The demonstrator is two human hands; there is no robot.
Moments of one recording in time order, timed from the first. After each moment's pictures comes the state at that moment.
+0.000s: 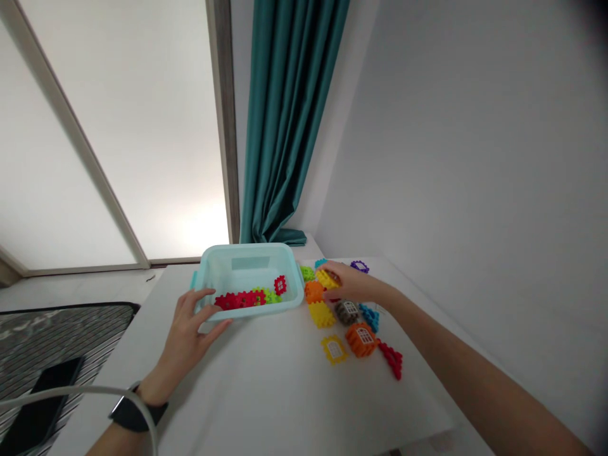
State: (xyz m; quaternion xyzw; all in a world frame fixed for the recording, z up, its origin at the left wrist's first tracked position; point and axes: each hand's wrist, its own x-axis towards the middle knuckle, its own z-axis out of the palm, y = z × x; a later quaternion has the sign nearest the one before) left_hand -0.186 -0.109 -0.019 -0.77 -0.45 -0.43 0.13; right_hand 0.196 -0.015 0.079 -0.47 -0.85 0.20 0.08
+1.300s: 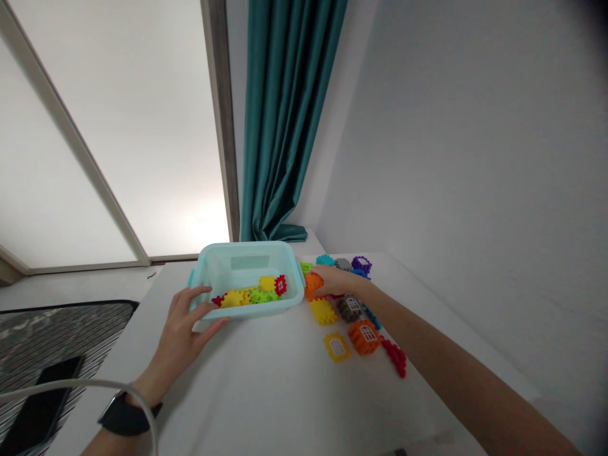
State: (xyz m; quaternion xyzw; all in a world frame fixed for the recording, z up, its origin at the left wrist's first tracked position) left_hand -0.191 -0.107 -0.017 -0.77 -0.45 -0.43 0.11; right_hand 0.182 0.038 0.017 -0.48 -0.86 0.17 -0.02
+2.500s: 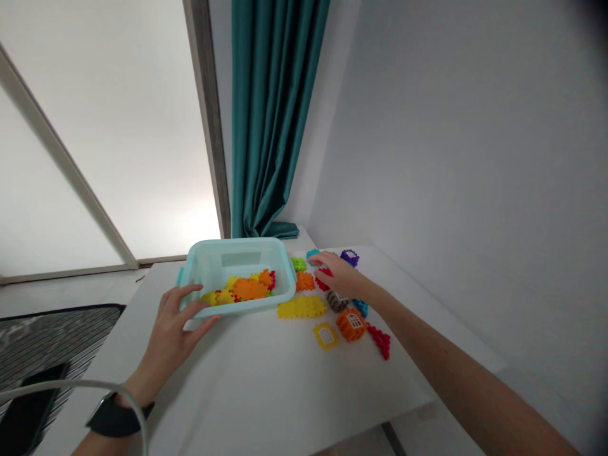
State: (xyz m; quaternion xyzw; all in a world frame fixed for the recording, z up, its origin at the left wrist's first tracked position) left_hand -0.189 -0.109 -0.014 -0.77 -0.44 -0.43 0.13; right_hand 0.196 -0.024 0.052 -0.48 -0.85 0.14 0.19
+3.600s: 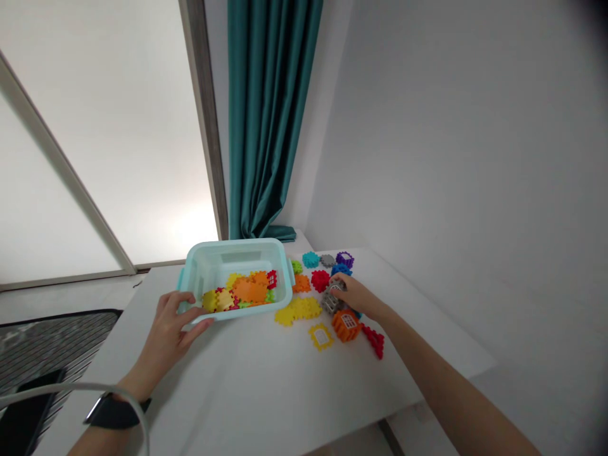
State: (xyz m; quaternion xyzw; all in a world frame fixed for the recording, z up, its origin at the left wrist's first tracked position) left_hand -0.199 -0.103 -0.019 -0.81 -0.41 -0.39 0.18; right_hand 0.254 -0.040 -0.008 -0.64 -0.72 0.20 0.18
